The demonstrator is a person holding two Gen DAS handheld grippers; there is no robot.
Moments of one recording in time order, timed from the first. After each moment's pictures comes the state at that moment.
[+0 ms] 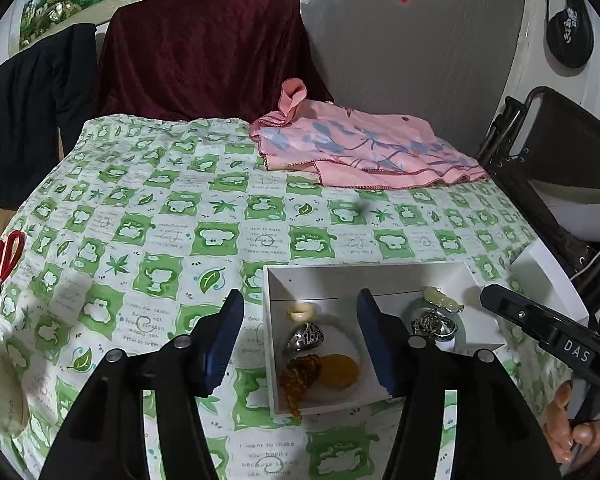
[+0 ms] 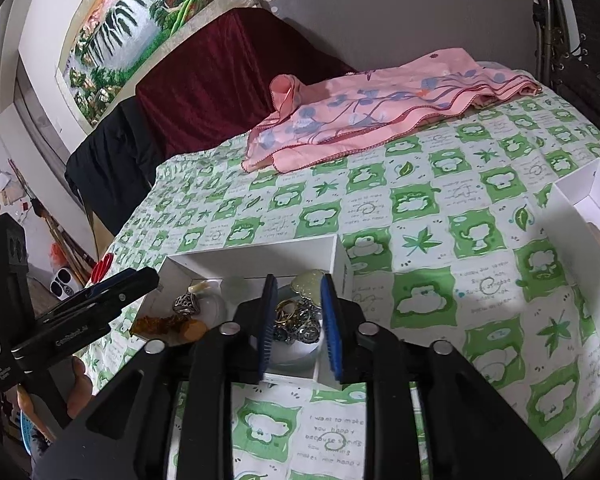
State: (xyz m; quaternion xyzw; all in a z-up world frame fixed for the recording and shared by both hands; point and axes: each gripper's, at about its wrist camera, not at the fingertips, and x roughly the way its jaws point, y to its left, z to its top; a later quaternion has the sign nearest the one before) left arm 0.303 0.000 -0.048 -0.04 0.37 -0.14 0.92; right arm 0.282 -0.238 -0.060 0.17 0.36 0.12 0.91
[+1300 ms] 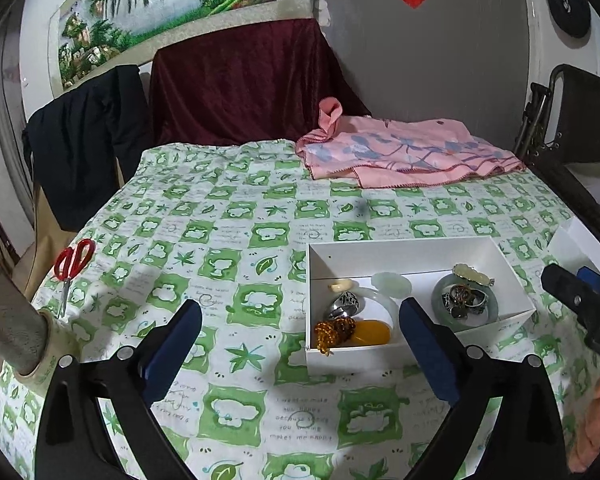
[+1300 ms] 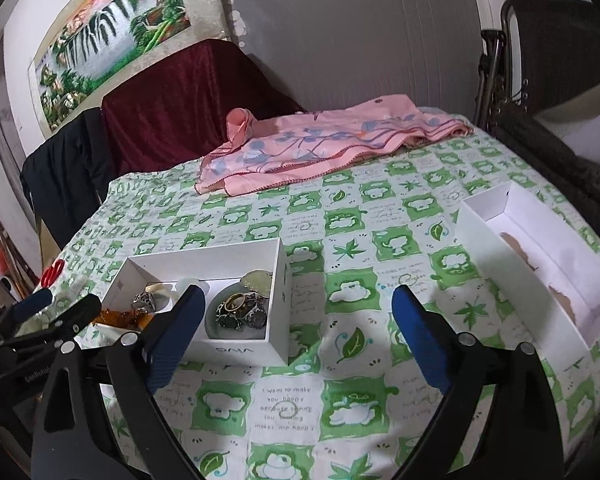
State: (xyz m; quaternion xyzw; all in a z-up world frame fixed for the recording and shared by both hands) left arm 0.251 -0.008 -0.043 0.03 0.33 -0.03 0.94; right arm 0.232 -0.230 -0.049 0.10 0.30 0.00 0.95
